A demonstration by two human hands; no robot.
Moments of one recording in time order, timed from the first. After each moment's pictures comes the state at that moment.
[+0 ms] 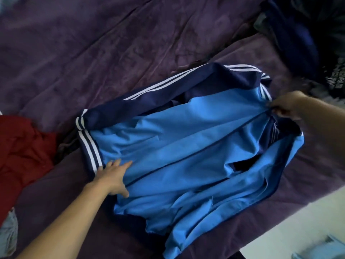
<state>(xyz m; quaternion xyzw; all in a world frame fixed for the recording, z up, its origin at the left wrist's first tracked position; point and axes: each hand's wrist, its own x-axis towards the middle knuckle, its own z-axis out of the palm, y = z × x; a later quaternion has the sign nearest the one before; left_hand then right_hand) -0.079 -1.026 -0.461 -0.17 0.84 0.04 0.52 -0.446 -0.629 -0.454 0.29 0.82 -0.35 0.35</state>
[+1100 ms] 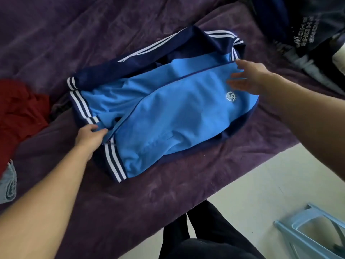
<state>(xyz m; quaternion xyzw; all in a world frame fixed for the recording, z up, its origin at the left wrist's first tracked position) -0.021 -0.991 -0.443 -0.57 0.74 0.35 0.12 -0.344 -0.643 -0.404 0.23 0.73 -0.54 0.34</state>
